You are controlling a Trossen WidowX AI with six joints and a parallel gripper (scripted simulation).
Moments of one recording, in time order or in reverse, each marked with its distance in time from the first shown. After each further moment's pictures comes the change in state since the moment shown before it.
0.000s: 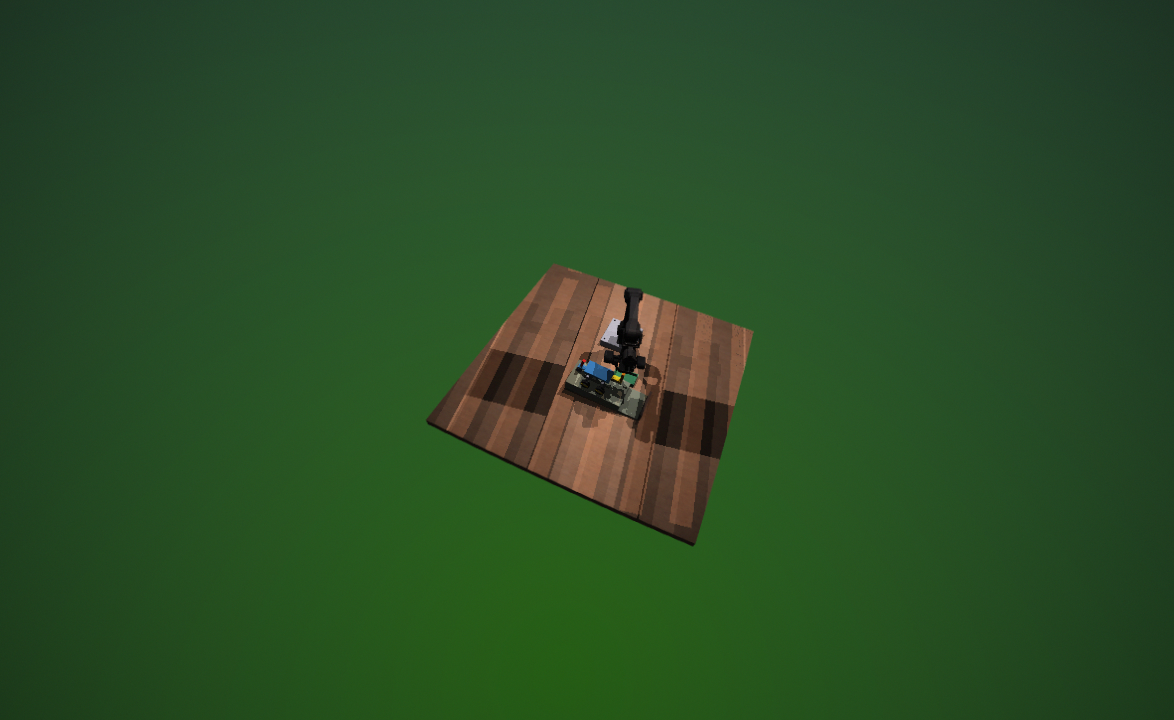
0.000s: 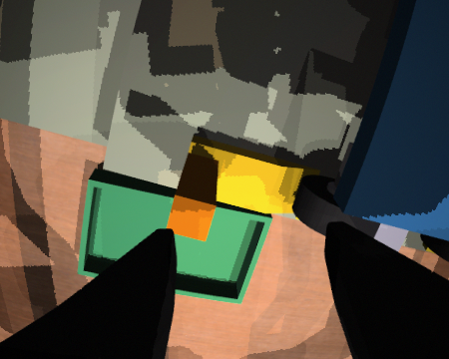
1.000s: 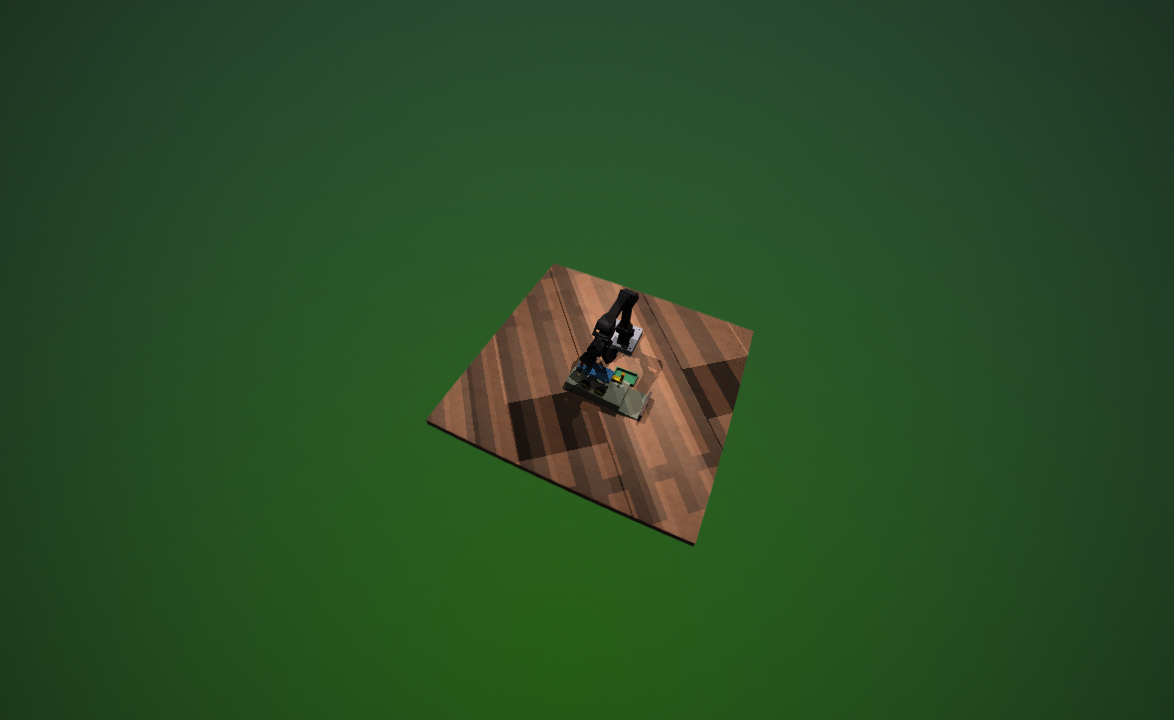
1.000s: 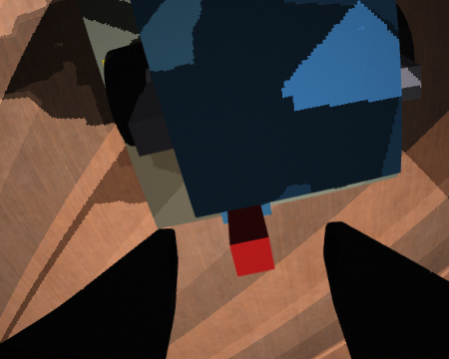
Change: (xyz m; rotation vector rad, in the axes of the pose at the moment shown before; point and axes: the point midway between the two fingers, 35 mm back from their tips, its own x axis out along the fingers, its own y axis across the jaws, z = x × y) arm -0.018 -0.141 -0.015 -1.081 0.171 -0.107
